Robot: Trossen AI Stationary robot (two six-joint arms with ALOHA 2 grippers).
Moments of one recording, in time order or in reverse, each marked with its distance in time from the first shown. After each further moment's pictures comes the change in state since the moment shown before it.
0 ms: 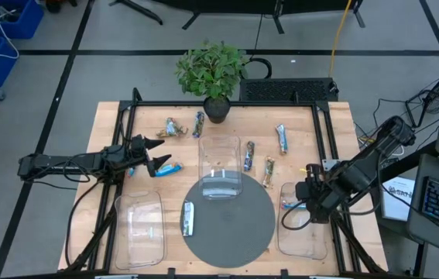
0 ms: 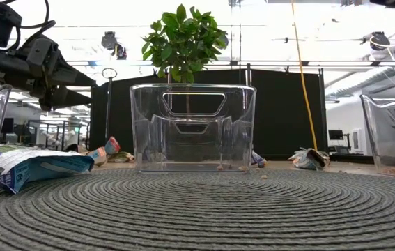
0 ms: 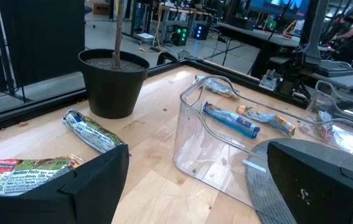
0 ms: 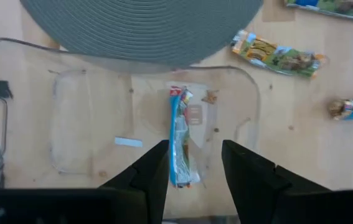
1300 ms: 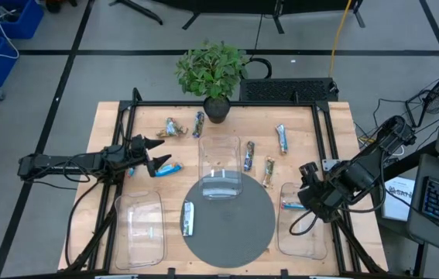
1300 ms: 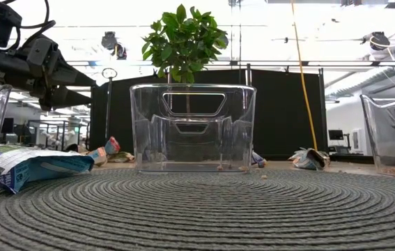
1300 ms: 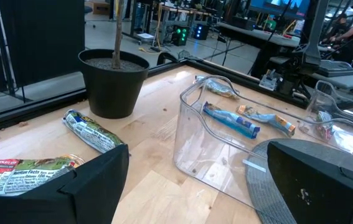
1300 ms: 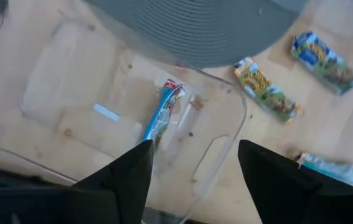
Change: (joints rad) left arm 0.000 0.000 0.000 0.000 0.000 0.000; right arm 0.000 0.000 0.040 -0.024 0.002 -0.451
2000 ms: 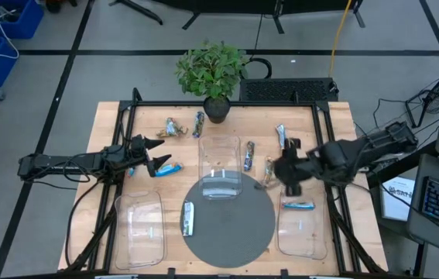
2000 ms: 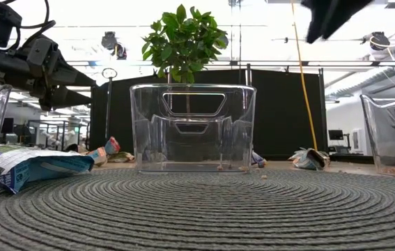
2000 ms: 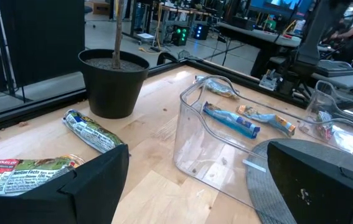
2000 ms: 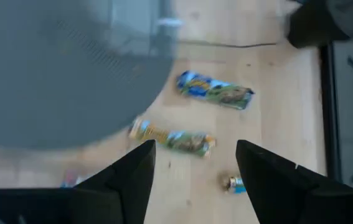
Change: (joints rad) left arm 0.000 0.000 0.000 0.000 0.000 0.000; right arm -0.402 0.045 0.000 0.248 0.192 -0.045
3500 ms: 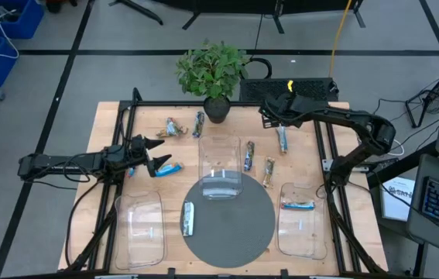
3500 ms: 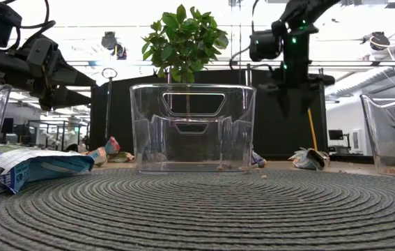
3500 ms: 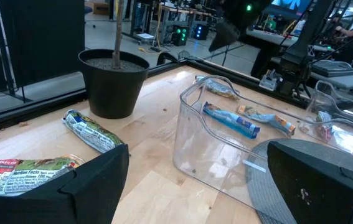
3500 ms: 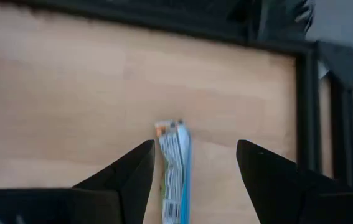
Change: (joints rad) left arm 0.000 0.000 0.000 0.000 0.000 0.000; right arm -0.827 0.275 -0.111 0.156 0.095 0.662
